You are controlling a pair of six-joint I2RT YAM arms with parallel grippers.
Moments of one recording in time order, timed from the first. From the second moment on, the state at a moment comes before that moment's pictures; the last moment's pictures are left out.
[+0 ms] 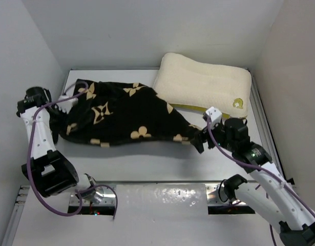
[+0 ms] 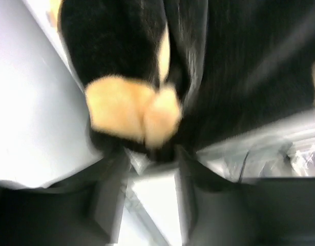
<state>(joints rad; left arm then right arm) 0.51 1.35 1.34 -1.20 0.18 0.94 0.48 0.70 0.70 -0.46 -0.19 -0.09</state>
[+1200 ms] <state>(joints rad) 0.48 1.85 1.15 -0.47 -0.14 0.74 0.55 1.52 0.63 -0.18 0.20 0.39</state>
